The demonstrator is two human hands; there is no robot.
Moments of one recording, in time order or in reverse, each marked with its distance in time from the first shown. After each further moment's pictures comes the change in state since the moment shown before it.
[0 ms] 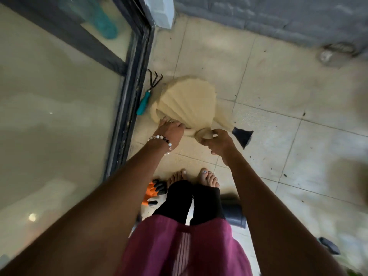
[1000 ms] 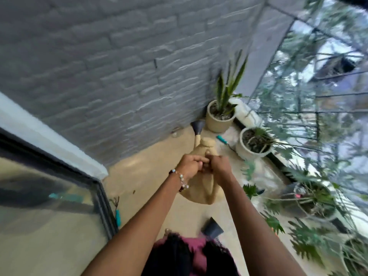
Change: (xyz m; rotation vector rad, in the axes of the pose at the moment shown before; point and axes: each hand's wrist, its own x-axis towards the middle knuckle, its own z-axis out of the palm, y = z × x) left_hand -0.410 0.309 -0.299 -1.019 -0.196 0.432; right_hand -0.516 0.053 -0.165 0.967 0.773 -0.153
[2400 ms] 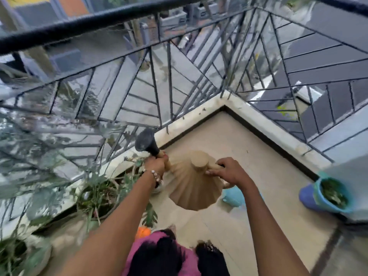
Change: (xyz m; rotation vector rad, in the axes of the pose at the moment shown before) left_hand -0.168 -0.136 0.825 0.658 -0.919 -0.036; right_hand -0.346 0.433 -0.679 0.210 0.993 0.350
